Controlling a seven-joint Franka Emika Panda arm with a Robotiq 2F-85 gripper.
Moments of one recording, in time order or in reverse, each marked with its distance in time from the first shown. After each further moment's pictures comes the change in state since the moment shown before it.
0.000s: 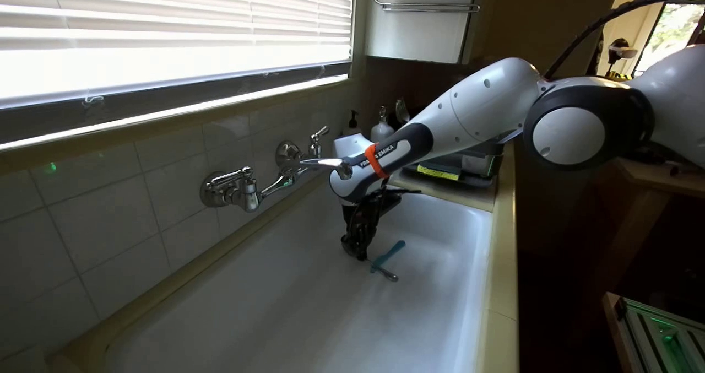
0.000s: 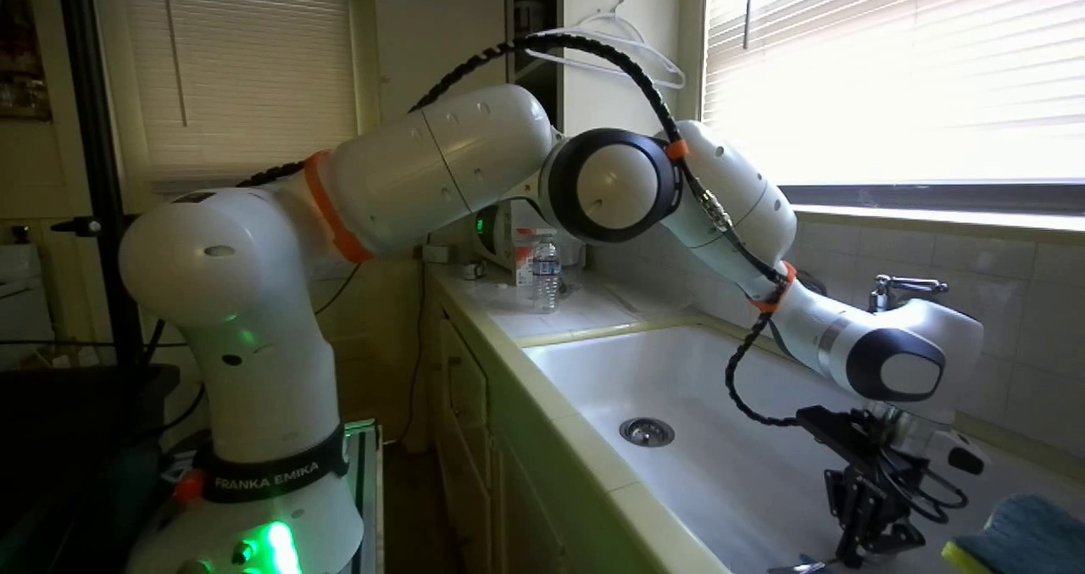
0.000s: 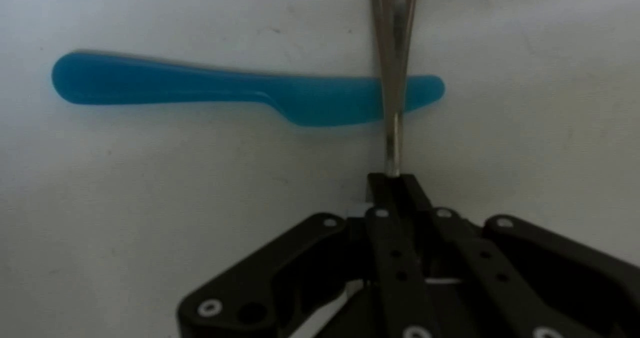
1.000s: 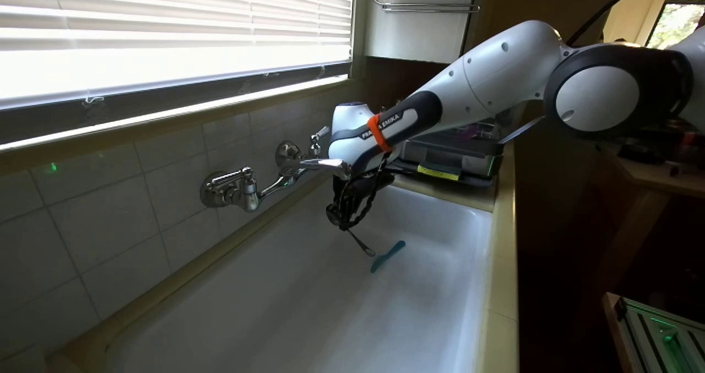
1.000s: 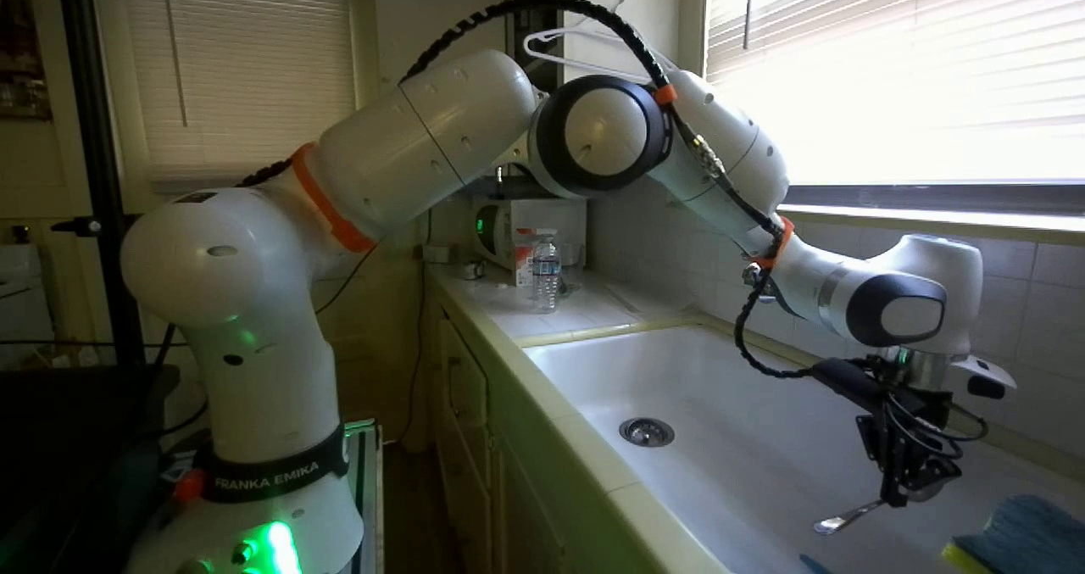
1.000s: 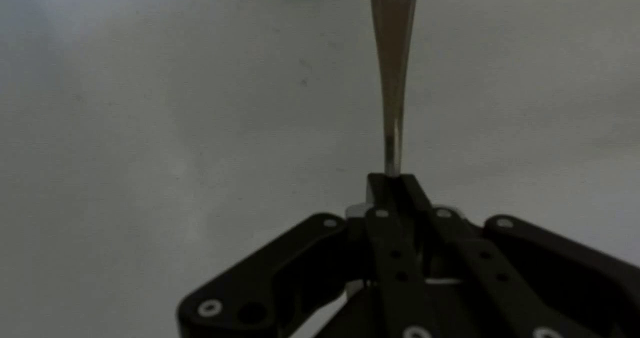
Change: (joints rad) arm 0.014 -0.147 0.001 -0.098 0.011 0.195 0.050
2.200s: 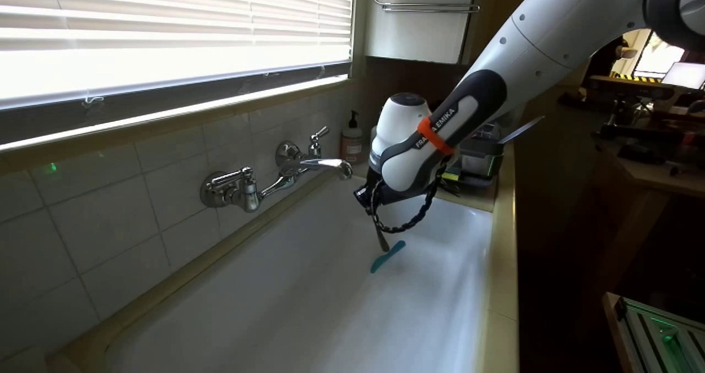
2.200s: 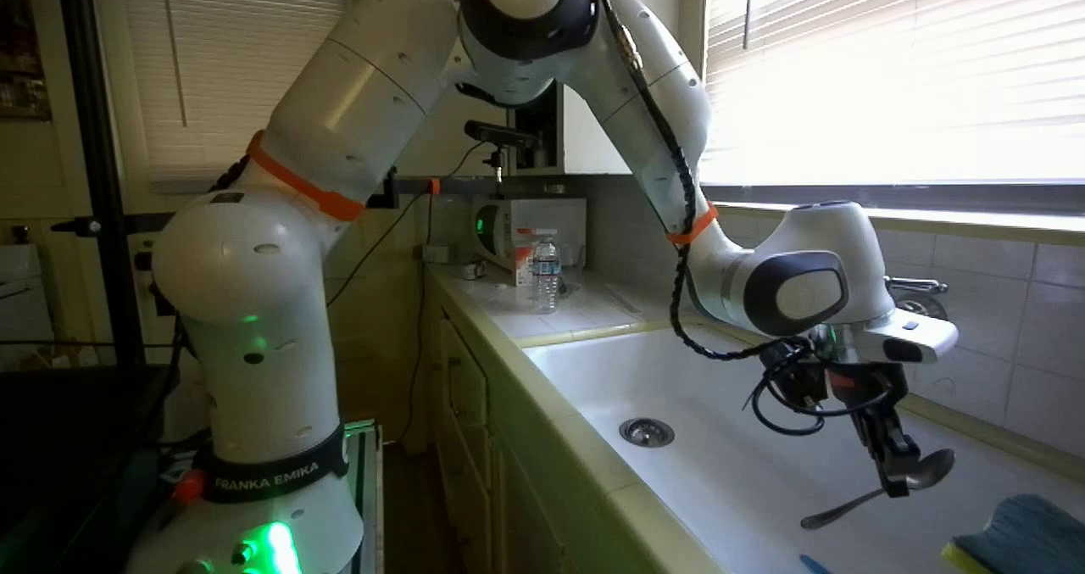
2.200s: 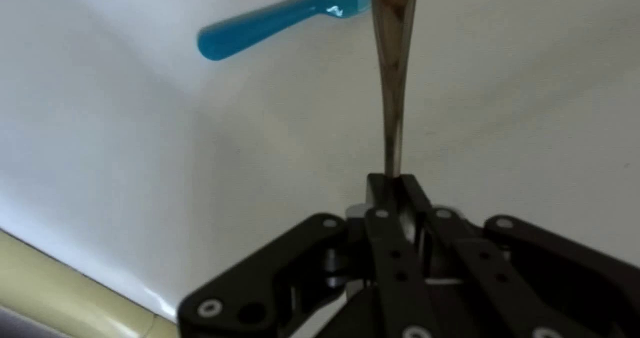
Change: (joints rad) arm 0.216 -0.379 -0.249 -0.699 -0.020 0.588 0.397
